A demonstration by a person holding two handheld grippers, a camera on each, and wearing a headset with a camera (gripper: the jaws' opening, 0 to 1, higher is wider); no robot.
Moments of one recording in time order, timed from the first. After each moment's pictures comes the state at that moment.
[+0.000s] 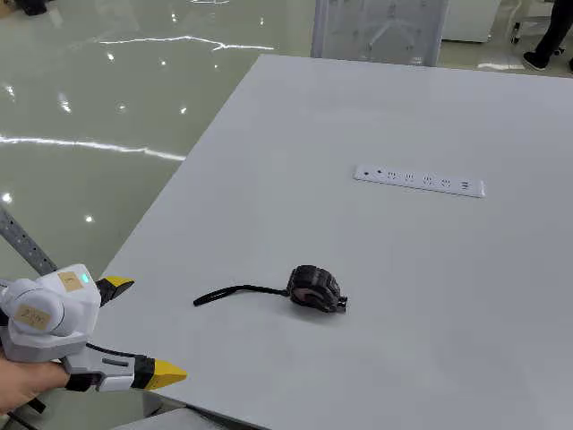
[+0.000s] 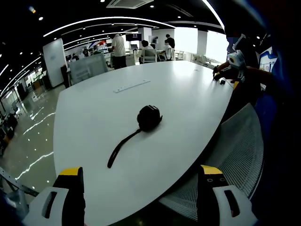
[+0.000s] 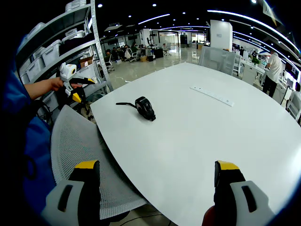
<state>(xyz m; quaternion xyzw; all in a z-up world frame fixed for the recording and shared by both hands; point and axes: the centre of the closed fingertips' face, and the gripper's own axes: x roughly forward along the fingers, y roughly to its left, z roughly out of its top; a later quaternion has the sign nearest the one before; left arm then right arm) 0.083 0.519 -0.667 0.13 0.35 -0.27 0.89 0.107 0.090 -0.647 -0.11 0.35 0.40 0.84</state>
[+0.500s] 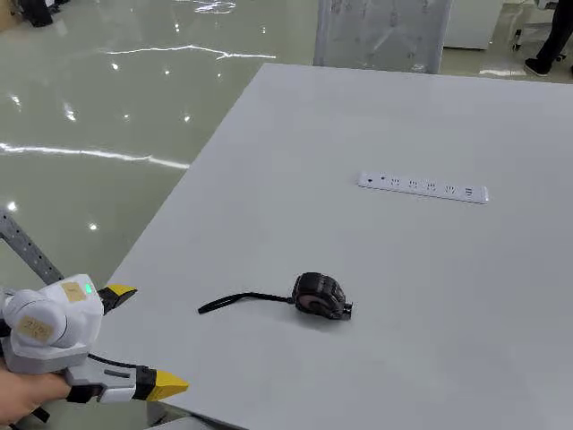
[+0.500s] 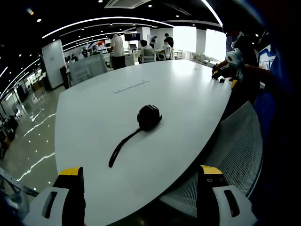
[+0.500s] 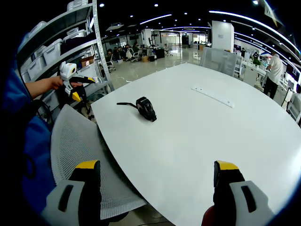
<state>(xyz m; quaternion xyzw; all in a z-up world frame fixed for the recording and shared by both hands) 0.079 0.518 -0.660 0.13 0.34 -0.27 0.89 0.108 0.092 -0.647 -0.11 0.35 0.41 0.84</state>
